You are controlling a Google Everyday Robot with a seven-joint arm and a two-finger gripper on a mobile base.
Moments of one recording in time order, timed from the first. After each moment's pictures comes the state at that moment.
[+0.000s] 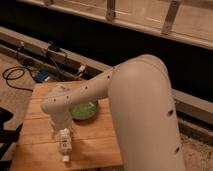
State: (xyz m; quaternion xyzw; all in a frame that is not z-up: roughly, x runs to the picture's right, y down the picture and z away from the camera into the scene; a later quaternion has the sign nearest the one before) arm -0.220 0.234 0.738 -0.35 0.19 0.54 0.74
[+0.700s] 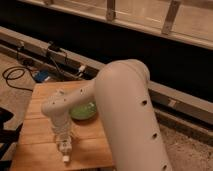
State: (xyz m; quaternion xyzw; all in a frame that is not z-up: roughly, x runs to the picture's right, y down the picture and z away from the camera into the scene) arm -0.224 0.264 0.771 -0.36 0.24 0.55 0.72
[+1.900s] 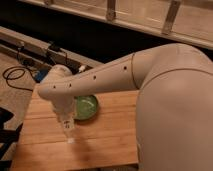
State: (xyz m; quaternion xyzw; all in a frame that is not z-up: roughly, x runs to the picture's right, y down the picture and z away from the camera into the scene) arm -0.174 0.118 0.682 -0.26 0.16 0.58 0.76
